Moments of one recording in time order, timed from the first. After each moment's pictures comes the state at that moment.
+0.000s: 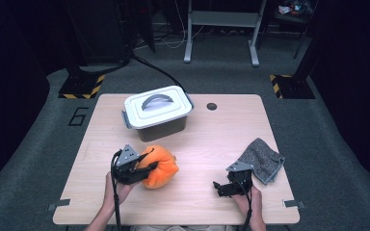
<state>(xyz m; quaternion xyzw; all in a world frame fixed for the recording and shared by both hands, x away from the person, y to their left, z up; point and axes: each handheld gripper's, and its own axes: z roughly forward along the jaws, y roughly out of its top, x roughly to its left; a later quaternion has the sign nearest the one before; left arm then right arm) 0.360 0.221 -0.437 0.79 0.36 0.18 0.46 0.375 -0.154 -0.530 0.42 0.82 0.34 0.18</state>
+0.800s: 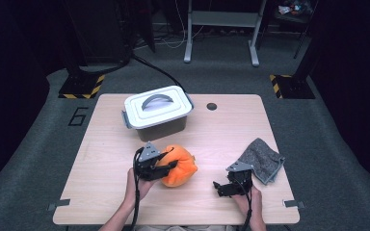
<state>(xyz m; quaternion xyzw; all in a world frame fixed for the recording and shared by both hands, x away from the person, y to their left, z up) 0.378 0.167 -0.448 0.79 0.34 0.15 0.49 0.374 -0.154 -0.530 0.42 0.82 0.34 0.18</state>
